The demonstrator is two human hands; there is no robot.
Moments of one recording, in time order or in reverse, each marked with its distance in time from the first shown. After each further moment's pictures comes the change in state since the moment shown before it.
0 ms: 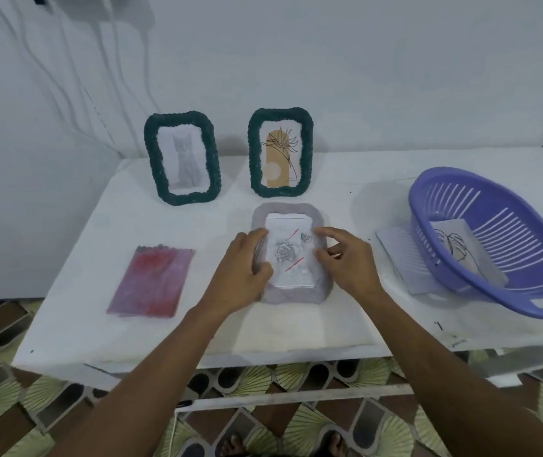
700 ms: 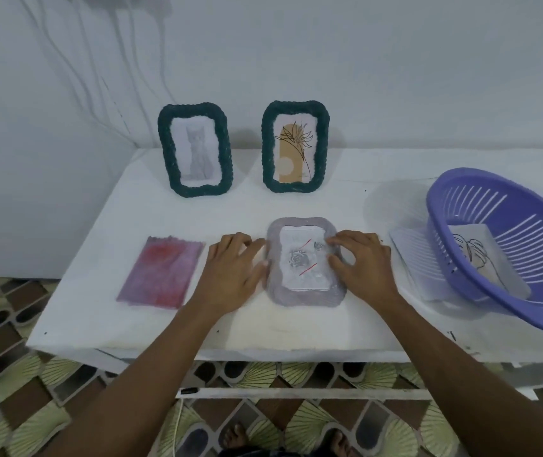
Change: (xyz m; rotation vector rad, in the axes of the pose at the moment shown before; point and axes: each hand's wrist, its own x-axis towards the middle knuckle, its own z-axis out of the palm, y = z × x) left_hand -0.008 -0.023 -0.009 0.586 0.018 0.146; right_hand 0.009 0.043 -0.008 -0.475 -0.003 -0.223
